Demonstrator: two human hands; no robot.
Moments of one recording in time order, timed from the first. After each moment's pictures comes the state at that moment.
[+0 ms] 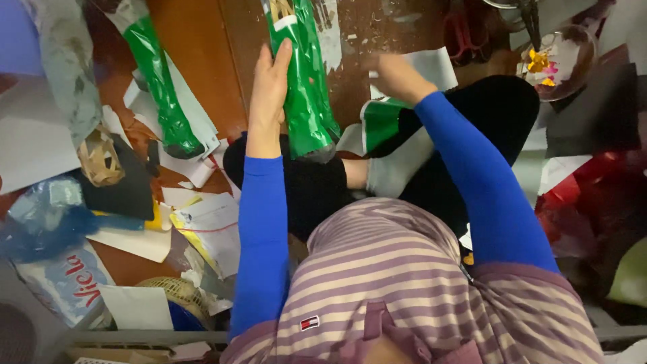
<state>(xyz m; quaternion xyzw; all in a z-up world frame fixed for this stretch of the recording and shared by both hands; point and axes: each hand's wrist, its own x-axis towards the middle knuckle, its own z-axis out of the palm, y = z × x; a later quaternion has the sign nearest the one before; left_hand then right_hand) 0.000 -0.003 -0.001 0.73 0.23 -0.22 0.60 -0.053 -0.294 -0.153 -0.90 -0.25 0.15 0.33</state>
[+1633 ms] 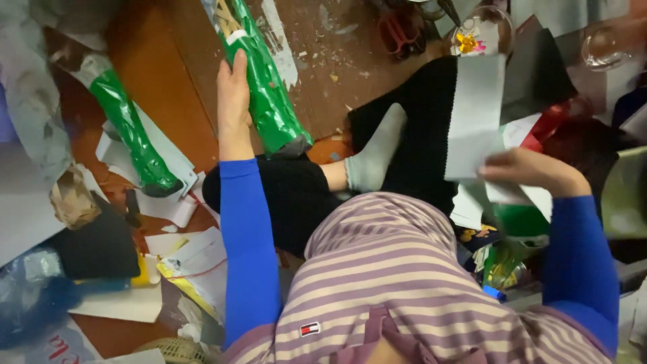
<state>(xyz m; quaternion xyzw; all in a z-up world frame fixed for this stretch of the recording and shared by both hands) 0.018 0.011 -0.057 0.75 0.18 -0.21 0.60 -0.341 -0.470 0.109 -0.75 0.22 0.56 0.27</state>
